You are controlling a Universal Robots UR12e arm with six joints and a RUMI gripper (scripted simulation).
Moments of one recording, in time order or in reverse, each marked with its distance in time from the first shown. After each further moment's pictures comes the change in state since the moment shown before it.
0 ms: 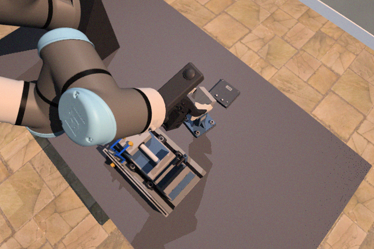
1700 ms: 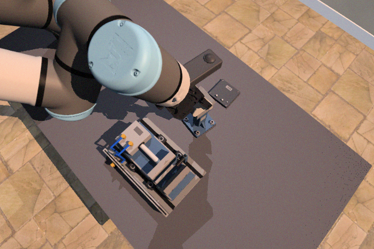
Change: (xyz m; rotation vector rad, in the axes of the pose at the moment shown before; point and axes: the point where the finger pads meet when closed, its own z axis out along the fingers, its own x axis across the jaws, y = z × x) arm 0.000 -0.002 0.000 -0.321 0.002 -0.001
